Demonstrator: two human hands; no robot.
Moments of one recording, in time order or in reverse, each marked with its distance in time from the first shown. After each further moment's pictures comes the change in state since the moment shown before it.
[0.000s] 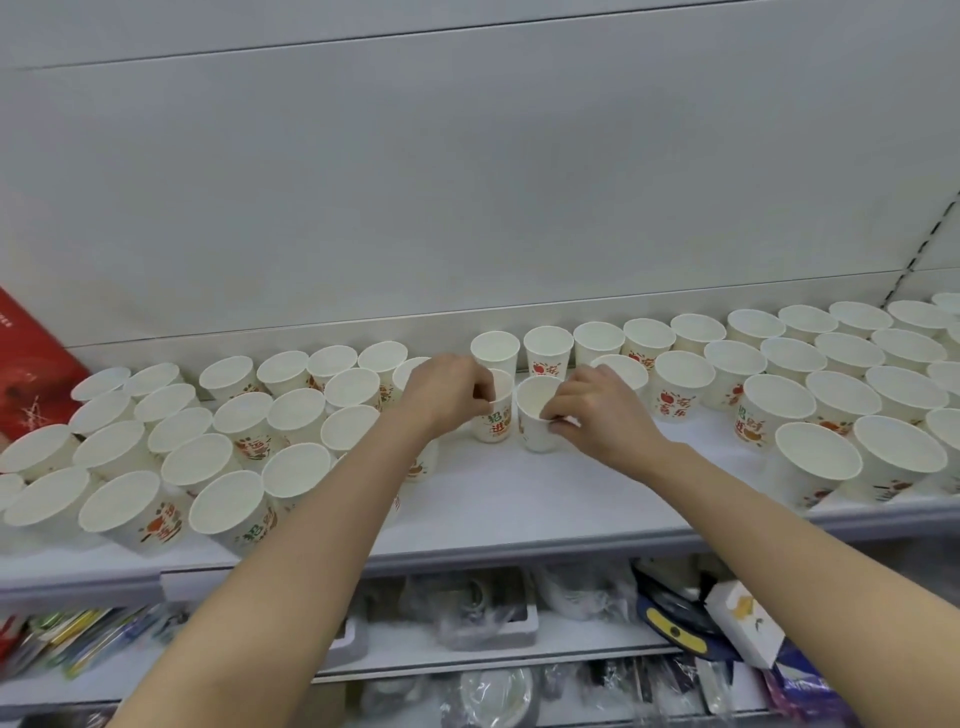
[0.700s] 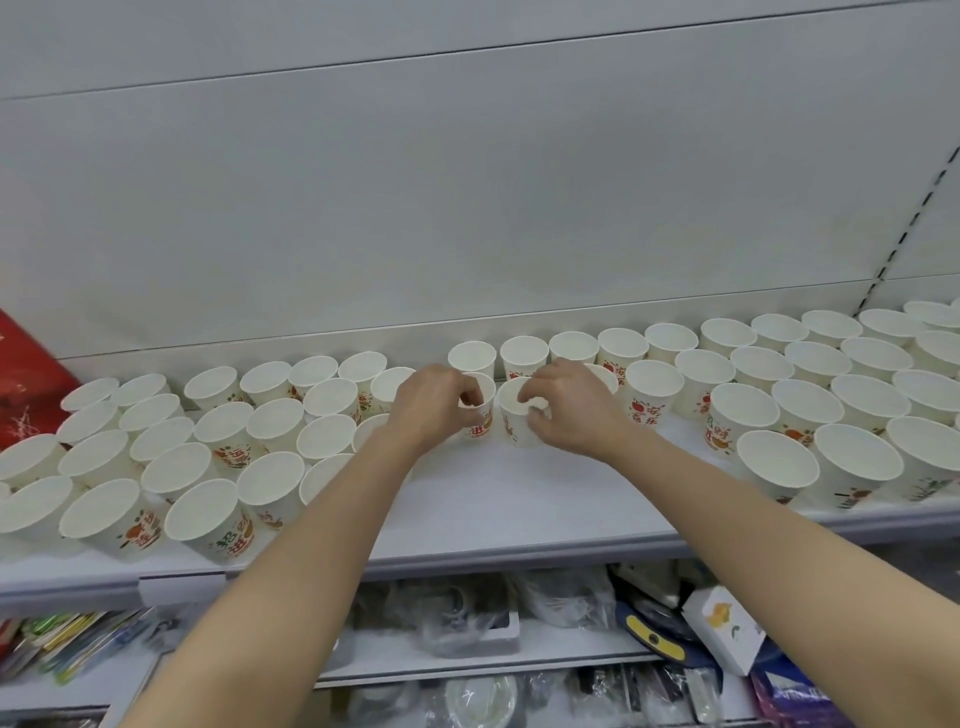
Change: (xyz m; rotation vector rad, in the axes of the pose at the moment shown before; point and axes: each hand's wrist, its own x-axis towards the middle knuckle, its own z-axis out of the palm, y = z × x) left_hand 0.004 0.017 0.019 -0.019 0.150 -0.029; right_hand 0.016 0.015 -0.006 0.012 -0.038 0.125
